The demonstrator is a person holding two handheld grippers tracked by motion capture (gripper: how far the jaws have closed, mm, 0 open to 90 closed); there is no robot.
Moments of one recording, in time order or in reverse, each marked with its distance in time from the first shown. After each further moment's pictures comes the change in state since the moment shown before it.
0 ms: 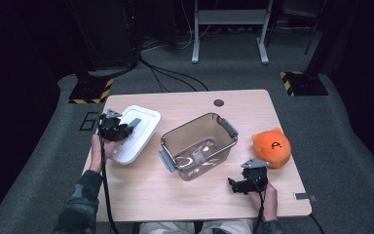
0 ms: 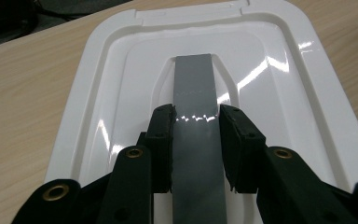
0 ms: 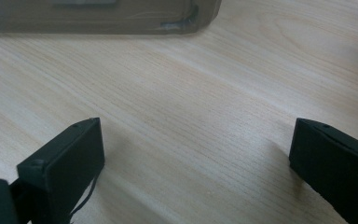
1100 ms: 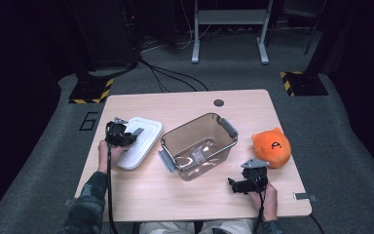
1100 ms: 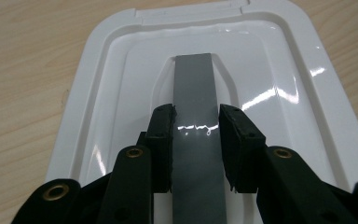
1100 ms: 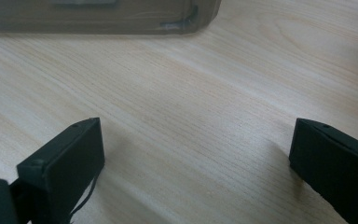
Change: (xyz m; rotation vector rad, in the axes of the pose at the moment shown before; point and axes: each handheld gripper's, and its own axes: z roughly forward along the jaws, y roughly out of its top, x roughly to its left) left arm 0.004 -0.029 0.049 0.104 -0.007 -0.063; right arm 0.000 0.000 0.000 0.000 -0.001 0.001
